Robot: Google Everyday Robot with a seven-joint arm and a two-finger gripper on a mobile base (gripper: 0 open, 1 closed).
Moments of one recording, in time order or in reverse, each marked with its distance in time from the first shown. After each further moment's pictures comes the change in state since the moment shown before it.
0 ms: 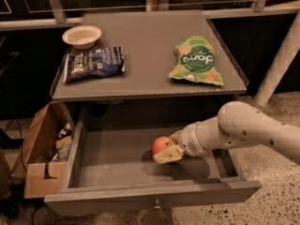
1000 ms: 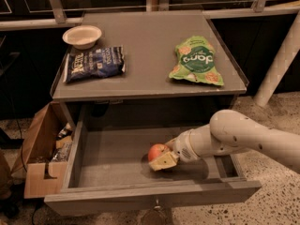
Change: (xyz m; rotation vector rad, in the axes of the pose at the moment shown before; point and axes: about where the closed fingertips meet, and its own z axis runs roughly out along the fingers) arm 0.017 0.006 0.029 -0.034 0.020 0.038
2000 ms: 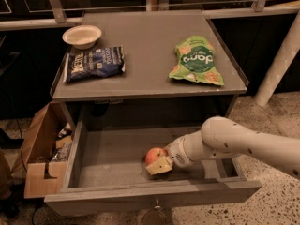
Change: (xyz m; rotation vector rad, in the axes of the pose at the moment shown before) arm 0.017 -0.004 0.025 0.042 0.039 0.034
